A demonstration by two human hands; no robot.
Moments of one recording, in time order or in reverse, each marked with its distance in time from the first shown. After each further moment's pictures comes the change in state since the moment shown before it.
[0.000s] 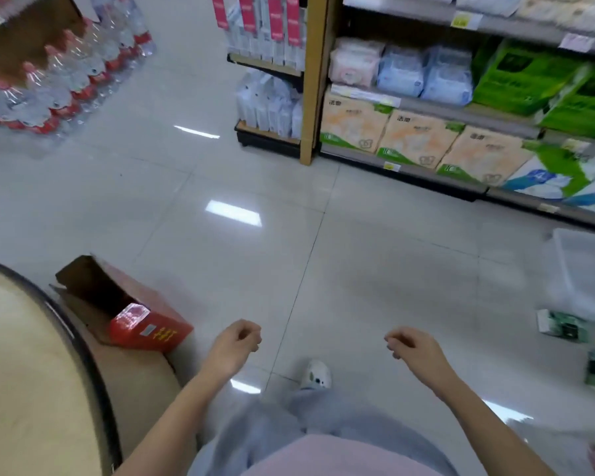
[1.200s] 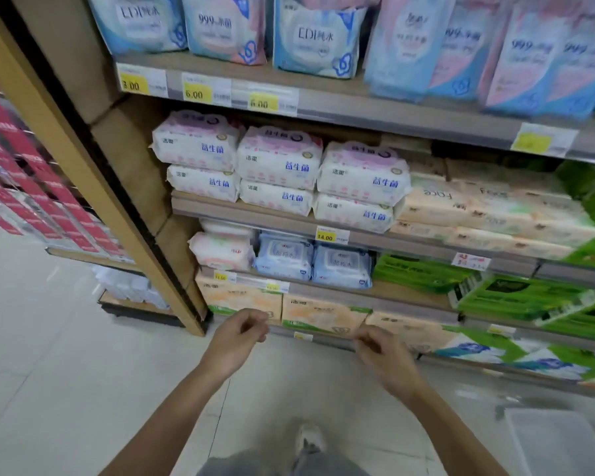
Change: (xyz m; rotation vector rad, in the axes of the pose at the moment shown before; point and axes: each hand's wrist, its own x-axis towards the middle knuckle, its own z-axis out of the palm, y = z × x) left_hand 0.433 0.689 0.191 -0.115 -0.113 0.332; right_hand 0.541 -0.219 -0.481 0.098 0.208 -0.249
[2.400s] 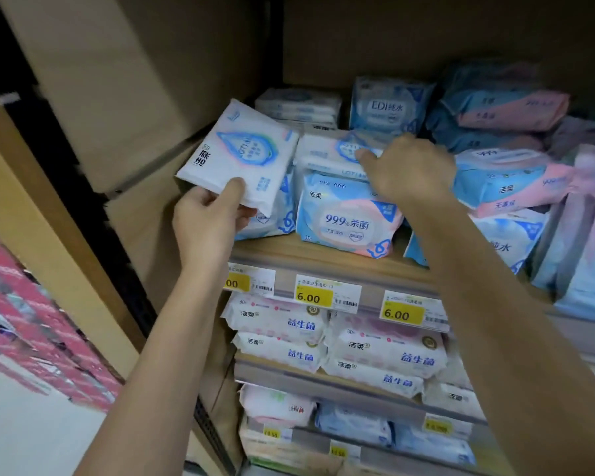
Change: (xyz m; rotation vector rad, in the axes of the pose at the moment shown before) left_hand 0.206 0.321 -0.254 -0.573 0.548 0.502; right_hand 0.305 -0.481 -0.044 -0.694 0.676 -0.176
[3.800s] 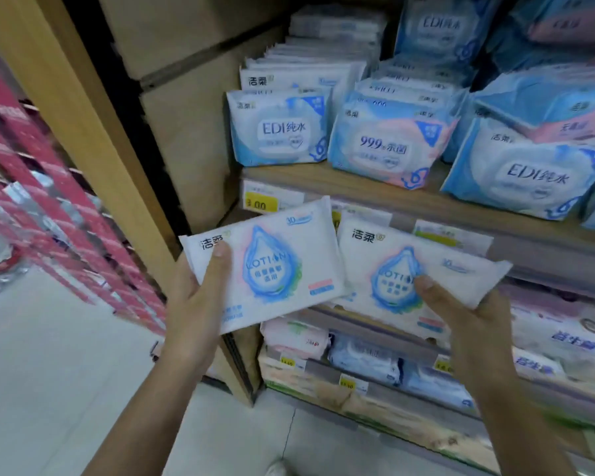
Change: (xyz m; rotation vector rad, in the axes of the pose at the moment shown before) left_hand -0.116 -0.072 -0.107 0.029 -0.123 -0.049; right_hand -0.198 0.107 0.075 1.469 -0.235 0.107
